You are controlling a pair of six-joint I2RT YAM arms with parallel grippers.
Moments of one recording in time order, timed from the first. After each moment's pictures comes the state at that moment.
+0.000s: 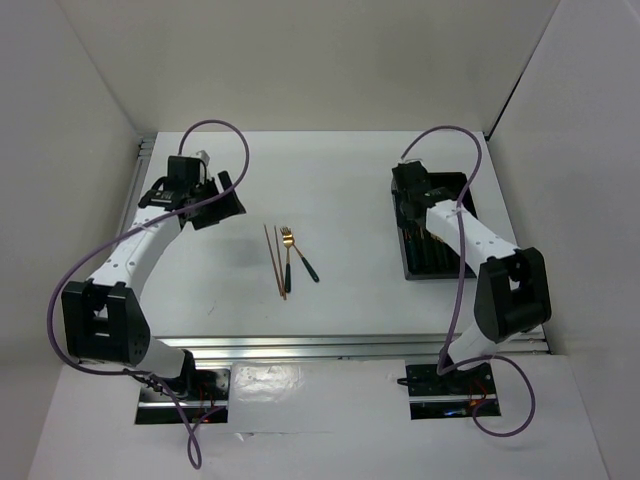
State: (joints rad) left arm -0.08 1.45 1.19 -0.57 0.14 -0.47; right arm 0.30 1.58 1.17 -0.52 0.34 0.15
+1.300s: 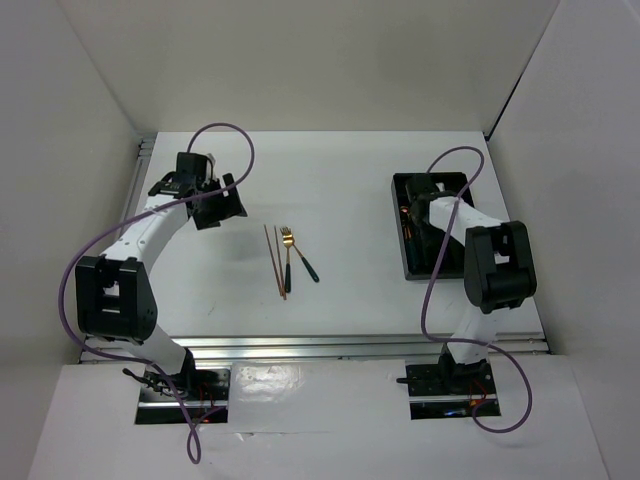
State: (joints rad) left arm -0.08 1.59 1.25 -0.60 0.13 -0.45; right arm 0.15 1.77 1.14 -0.64 0.56 0.10
